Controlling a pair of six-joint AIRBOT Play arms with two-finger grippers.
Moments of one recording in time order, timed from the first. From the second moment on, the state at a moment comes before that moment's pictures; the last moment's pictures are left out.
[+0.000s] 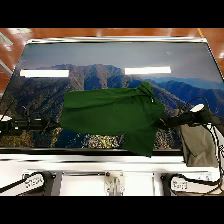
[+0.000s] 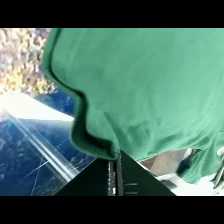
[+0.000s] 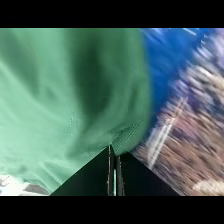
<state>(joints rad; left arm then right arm) 0.45 -1.24 0.65 0.69 -1.17 -1.10 -0.28 -1.47 0.83 -0.96 1.10 1.44</state>
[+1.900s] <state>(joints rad) 0.45 -0.71 1.57 1.07 -1.41 -1.36 -0.25 -0.96 1.71 -1.28 1.52 1.47</state>
